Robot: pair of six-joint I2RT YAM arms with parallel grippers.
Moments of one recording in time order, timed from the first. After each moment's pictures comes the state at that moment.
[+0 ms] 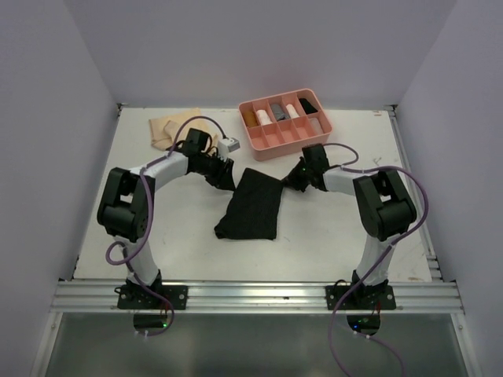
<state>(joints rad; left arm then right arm) -0.31 1.85 1.23 -0.41 0.67 0.22 0.35 1.89 1.04 -0.04 -0.15 1.02</state>
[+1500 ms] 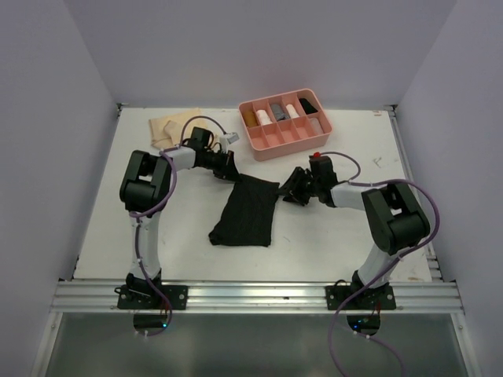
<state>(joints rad) -0.26 2.19 1.42 -0.24 0.90 0.04 0.34 1.75 0.79 0.15 -0.37 0.88</state>
